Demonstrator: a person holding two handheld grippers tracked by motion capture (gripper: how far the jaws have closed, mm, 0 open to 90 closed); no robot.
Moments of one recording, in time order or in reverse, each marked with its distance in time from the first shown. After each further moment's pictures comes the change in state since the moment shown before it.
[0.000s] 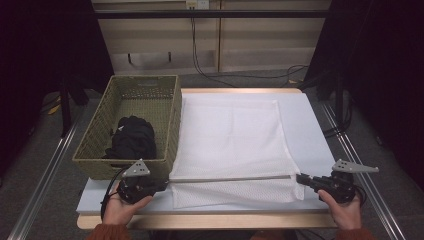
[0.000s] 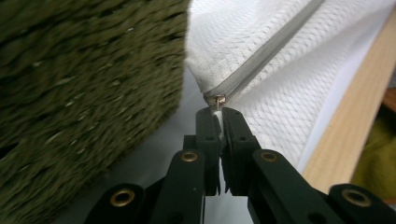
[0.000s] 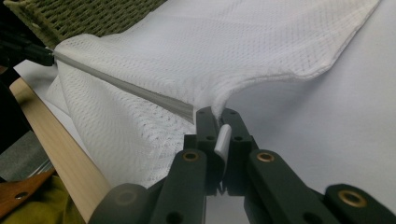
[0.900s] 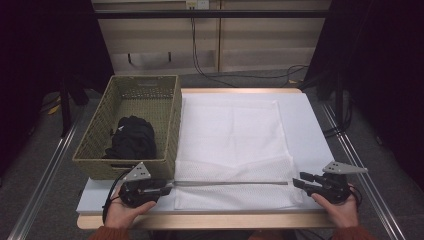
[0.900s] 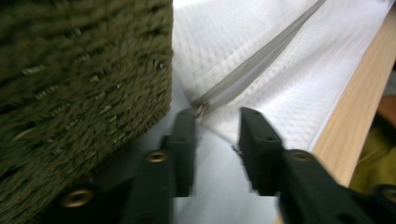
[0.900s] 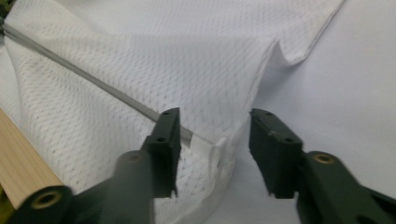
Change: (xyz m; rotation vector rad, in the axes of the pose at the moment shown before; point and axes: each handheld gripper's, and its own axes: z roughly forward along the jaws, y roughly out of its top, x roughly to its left) left arm -0.009 -0.008 0.001 -0.069 0.007 -0.001; right arm -0.003 -0.007 0.014 0.069 -0.131 -0.082
